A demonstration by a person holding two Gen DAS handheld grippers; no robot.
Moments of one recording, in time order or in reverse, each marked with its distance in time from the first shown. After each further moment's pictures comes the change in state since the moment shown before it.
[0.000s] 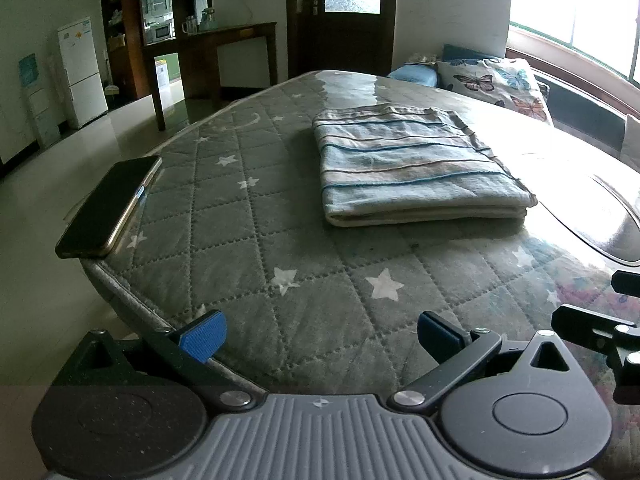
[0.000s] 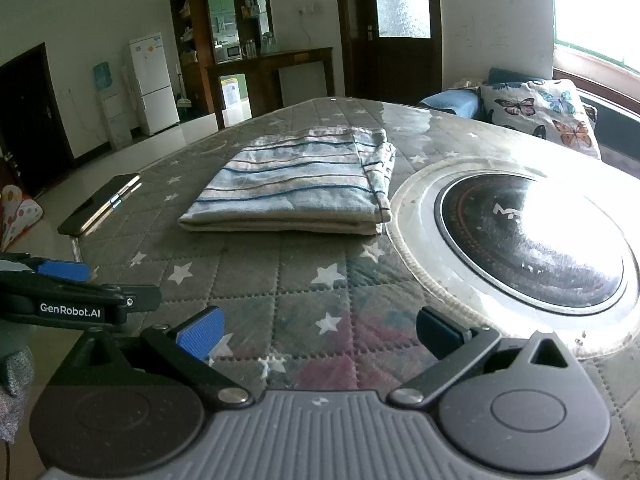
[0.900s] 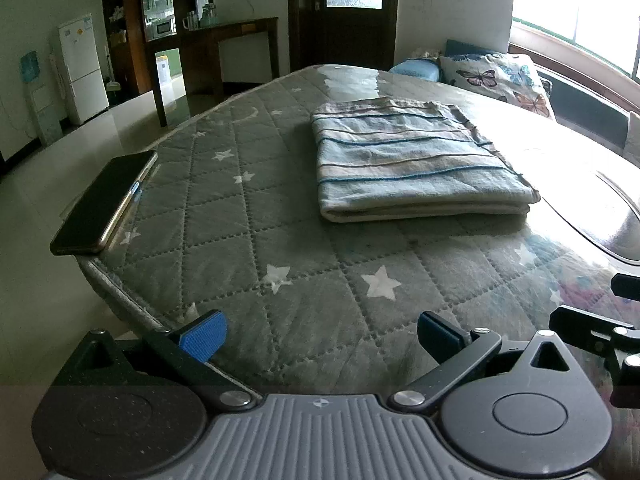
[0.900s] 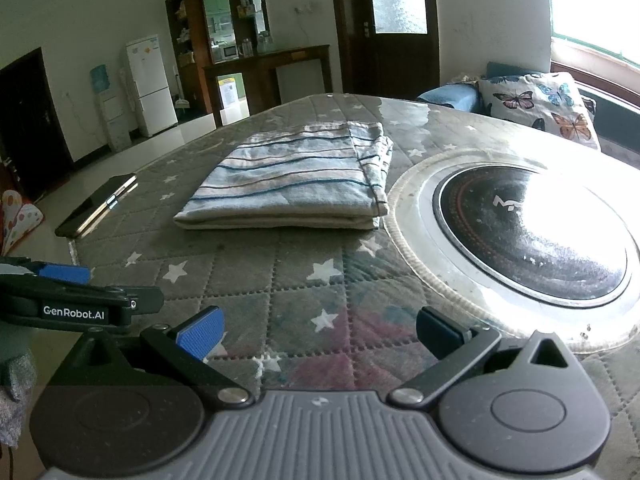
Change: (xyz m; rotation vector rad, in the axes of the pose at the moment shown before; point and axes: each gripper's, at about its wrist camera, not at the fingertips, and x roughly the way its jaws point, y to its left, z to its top) left arm 0.006 -0.006 0.000 -0.003 0.014 0.008; right arm 0.005 -0.003 -0.003 0.018 0.007 0.002
